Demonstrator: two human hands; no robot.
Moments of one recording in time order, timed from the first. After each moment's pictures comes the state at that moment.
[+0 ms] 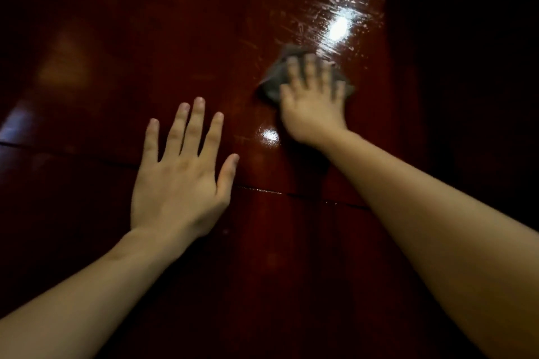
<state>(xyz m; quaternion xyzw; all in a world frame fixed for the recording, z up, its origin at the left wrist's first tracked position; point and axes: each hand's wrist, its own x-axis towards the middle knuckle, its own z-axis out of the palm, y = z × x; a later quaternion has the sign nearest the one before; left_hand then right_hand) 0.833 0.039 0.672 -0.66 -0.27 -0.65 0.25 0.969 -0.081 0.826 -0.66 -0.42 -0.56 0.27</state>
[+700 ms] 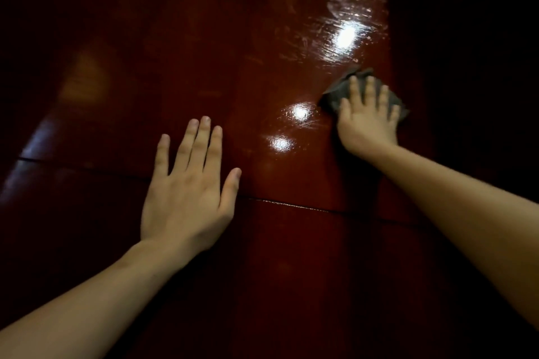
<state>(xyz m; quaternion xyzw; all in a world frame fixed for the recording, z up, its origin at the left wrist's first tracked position) 0.827 0.039 0.674 -0.68 -0.25 -0.65 0.23 1.026 -0.131 0.841 -0.69 -0.33 -0.53 0.36</state>
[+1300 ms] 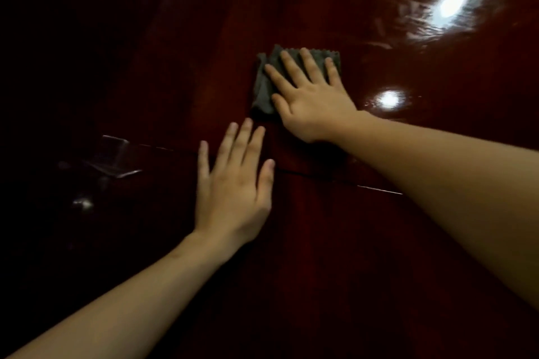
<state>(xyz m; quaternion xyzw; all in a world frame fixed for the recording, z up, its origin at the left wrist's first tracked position) 0.727 0.105 0.641 -0.65 -0.29 -0.67 0.18 0.825 0.032 0.810 -0.56 -0.56 -0.61 0.13</state>
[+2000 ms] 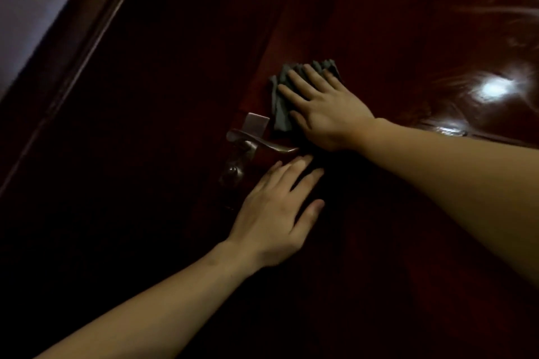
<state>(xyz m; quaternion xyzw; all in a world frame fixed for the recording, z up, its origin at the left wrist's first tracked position) 0.601 0.165 0.546 -0.73 -0.24 -0.60 0.20 0.684 0.134 0.750 -0.46 -0.66 -0.60 0.00</state>
